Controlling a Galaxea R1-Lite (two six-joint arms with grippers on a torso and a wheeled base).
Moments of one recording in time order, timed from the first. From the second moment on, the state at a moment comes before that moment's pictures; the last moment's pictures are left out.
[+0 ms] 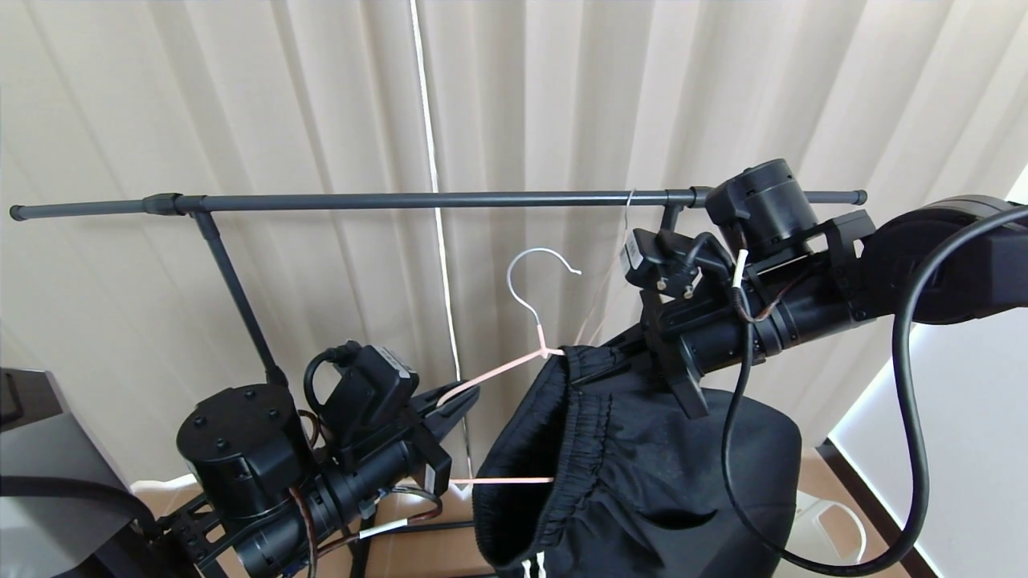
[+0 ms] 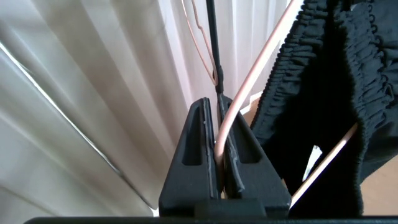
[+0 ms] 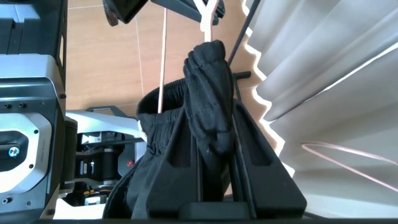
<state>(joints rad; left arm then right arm) -0.61 1.92 -0.31 -1.57 -0.13 0.22 0.51 1.85 -1.42 0.38 0.70 -0.65</state>
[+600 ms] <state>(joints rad) -0.60 1.92 -0.30 -1.57 -0.13 0.22 0.51 1.83 -1.40 0.38 0.70 -0.65</state>
